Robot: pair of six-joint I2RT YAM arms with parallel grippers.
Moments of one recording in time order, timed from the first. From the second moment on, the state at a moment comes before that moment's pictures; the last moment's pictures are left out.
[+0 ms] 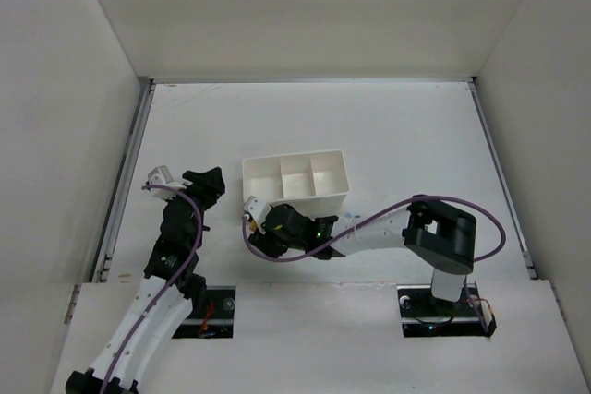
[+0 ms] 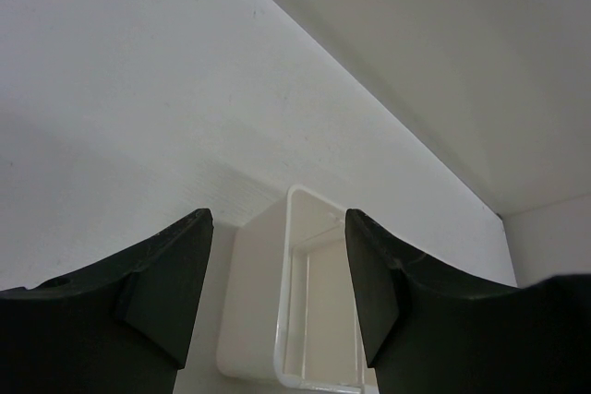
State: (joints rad) left arm -0.31 0.42 0.24 0.05 -0.38 -0.78; right arm 1.25 1.83 1.02 0.14 0.13 0.08
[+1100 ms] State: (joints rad) left arm -0.31 0.39 0.24 0.02 -0.38 -0.78; right arm 1.25 1.80 0.99 0.24 0.17 0.12
